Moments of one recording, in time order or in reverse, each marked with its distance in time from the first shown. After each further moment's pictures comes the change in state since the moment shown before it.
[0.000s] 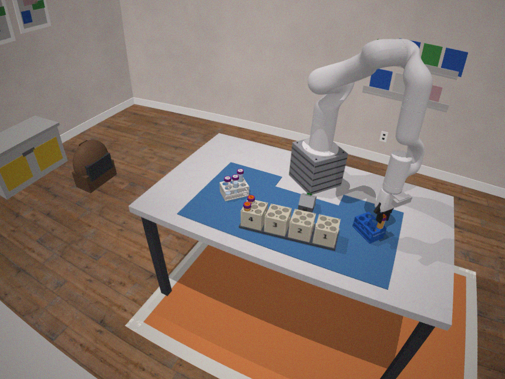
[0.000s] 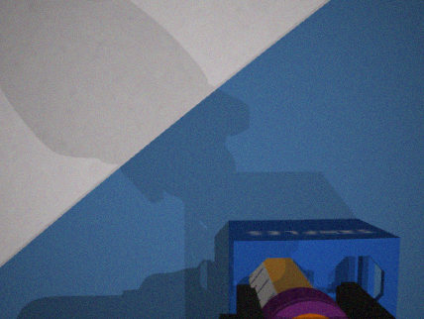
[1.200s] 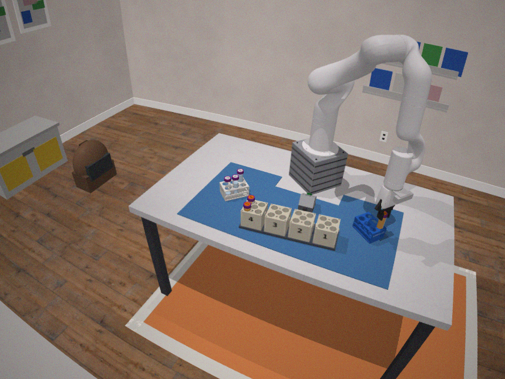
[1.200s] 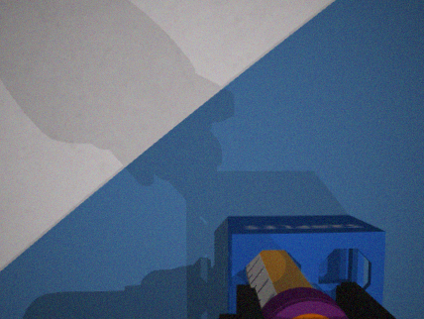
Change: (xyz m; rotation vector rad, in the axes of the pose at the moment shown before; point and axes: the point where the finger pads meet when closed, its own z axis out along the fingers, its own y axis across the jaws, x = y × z) arm 0.000 0.000 -0.017 0.000 0.000 0.000
